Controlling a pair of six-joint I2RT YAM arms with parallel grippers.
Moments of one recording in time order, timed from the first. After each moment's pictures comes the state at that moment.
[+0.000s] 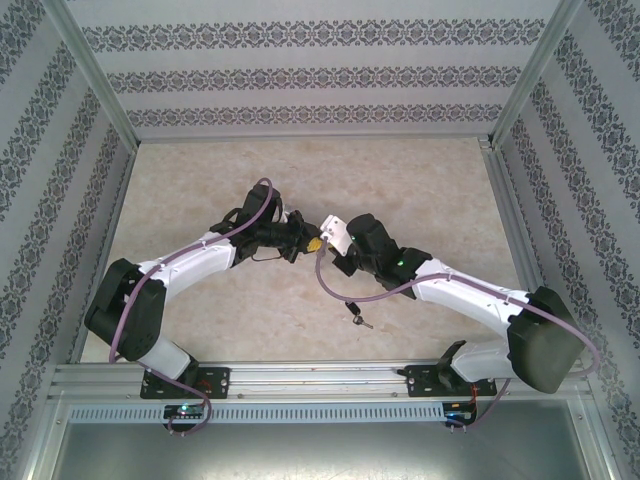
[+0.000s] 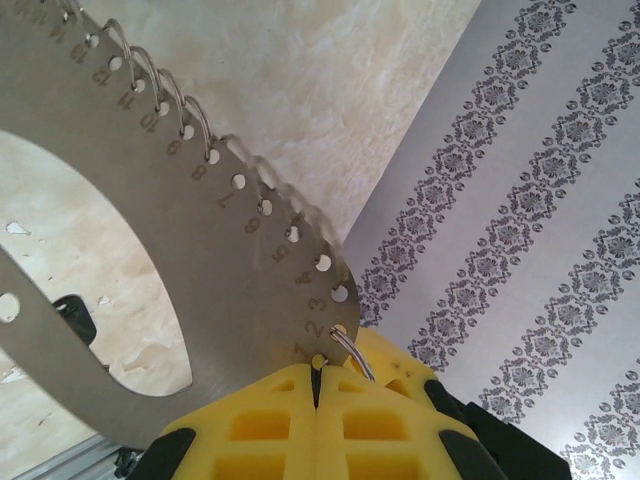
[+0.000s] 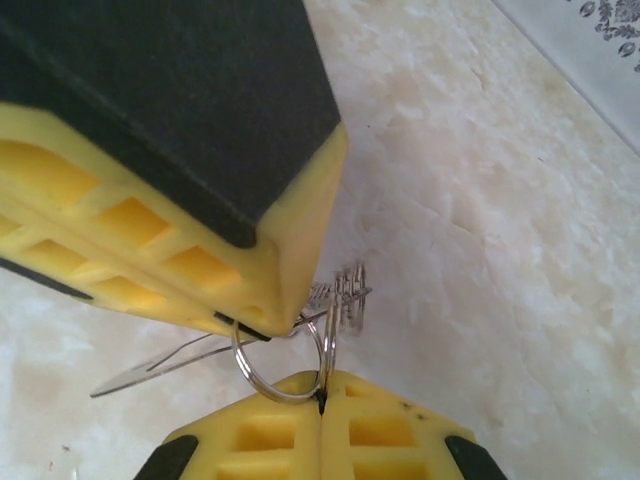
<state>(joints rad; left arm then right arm) -0.52 1.55 0.97 -0.07 0.66 -1.51 0.77 1.32 0.81 -0.15 0.08 -0.29</state>
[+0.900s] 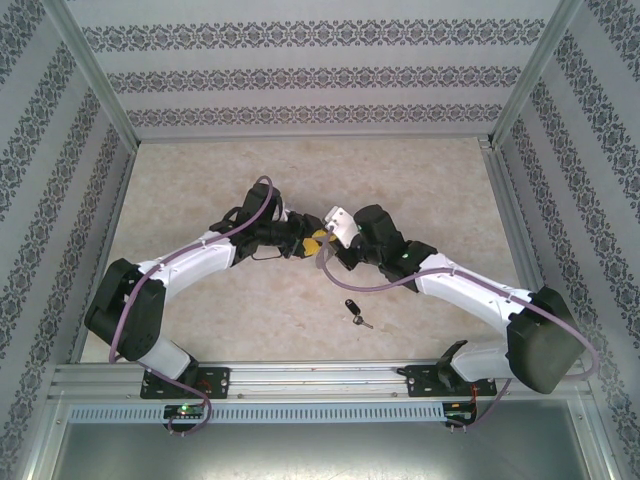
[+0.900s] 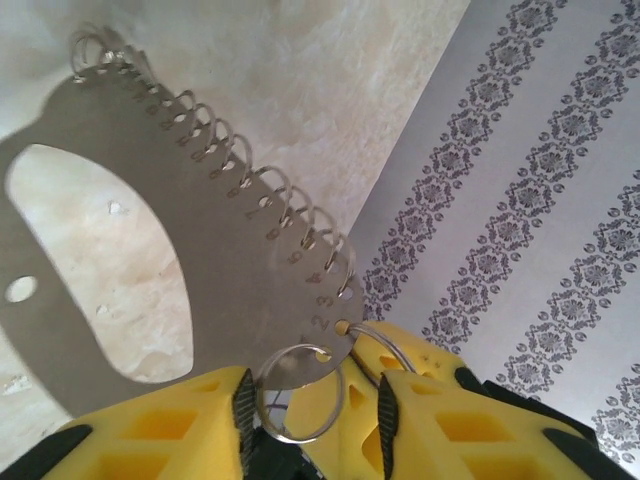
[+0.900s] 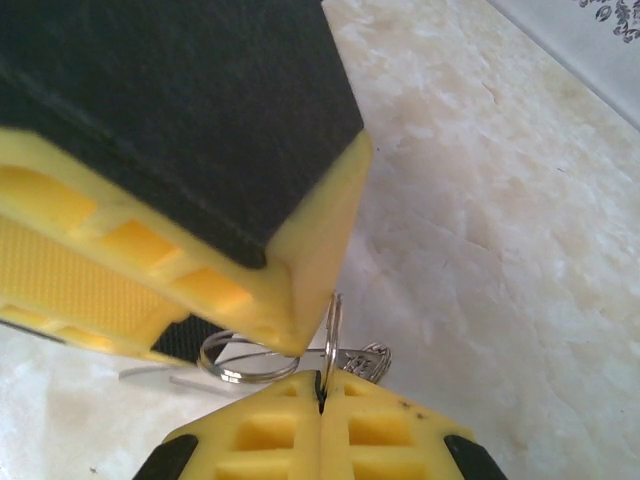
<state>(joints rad) -0.51 1.55 0.99 -0.07 0.64 -1.47 0.70 1.33 0.84 -0.14 -0.06 -0.25</state>
